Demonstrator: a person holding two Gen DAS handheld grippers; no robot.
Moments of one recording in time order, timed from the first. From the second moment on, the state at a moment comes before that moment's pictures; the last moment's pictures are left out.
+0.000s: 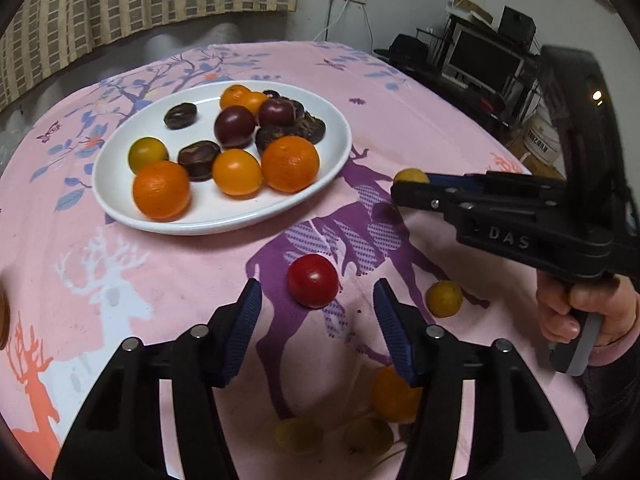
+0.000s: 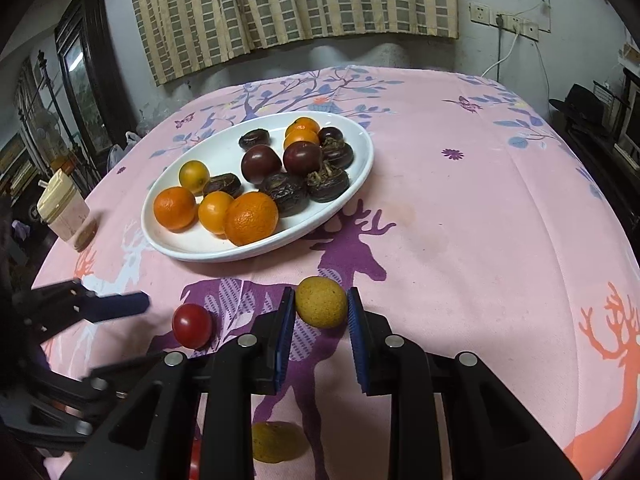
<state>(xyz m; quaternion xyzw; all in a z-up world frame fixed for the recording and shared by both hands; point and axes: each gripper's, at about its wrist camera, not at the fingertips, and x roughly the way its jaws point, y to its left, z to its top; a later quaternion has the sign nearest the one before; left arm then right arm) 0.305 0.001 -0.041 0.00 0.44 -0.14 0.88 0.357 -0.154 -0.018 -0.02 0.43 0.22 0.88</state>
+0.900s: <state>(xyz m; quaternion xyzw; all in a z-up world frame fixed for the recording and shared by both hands) 0.357 0.038 0.022 -0.01 0.38 -0.10 0.92 0.364 -0.145 0.027 0.03 0.36 0.25 0.90</state>
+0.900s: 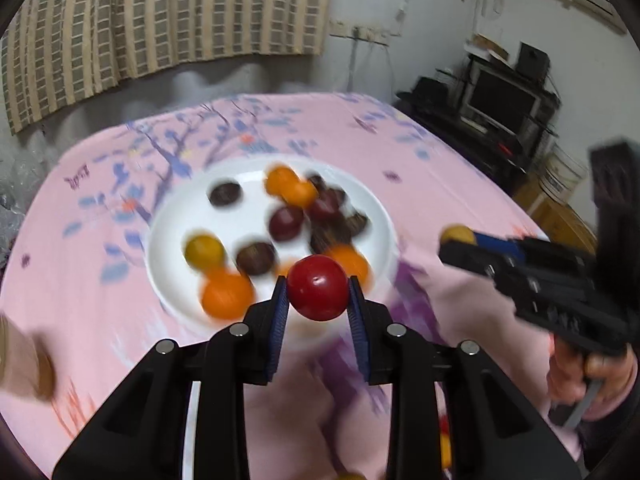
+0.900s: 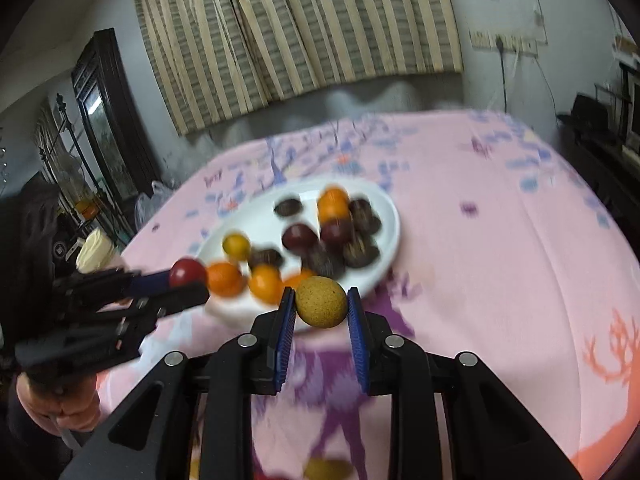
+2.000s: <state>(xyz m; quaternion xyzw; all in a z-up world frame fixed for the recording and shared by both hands) 0.248 0.091 -0.019 -0.06 0.38 -0.02 0.92 0.251 -0.093 -0.025 -0.16 0.41 0.38 0.81</state>
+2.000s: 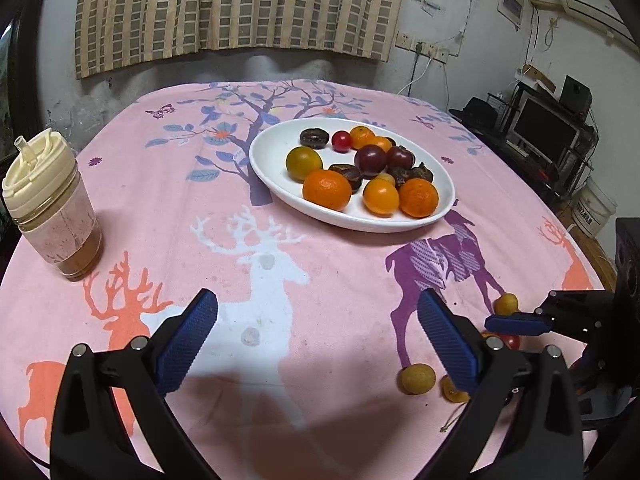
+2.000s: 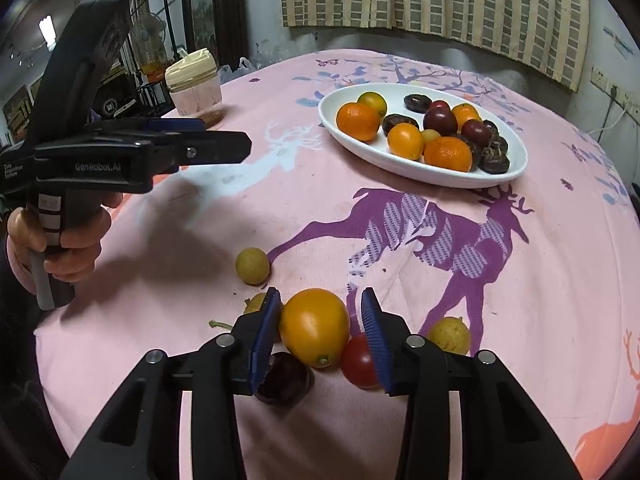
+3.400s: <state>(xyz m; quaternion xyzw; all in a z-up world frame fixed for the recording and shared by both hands) 0.243 0.036 -0.045 0.03 0.46 -0.18 0.87 0.279 -0.132 -0.007 -0.03 0.40 0.38 0.83</state>
